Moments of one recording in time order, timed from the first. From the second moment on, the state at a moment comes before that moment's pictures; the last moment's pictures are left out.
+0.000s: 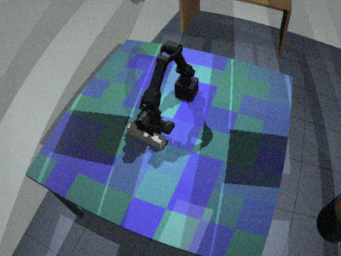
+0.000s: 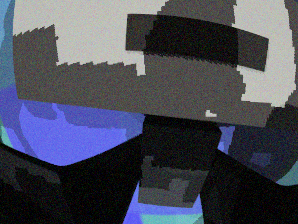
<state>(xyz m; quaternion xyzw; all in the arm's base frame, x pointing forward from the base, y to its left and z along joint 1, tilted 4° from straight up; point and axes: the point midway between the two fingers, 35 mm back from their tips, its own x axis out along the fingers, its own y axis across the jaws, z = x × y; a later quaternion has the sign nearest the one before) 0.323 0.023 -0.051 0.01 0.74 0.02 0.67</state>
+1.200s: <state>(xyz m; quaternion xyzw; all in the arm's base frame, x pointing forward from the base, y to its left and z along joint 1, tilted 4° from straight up) 0.323 0.023 -0.051 0.01 0.74 0.02 0.67</state>
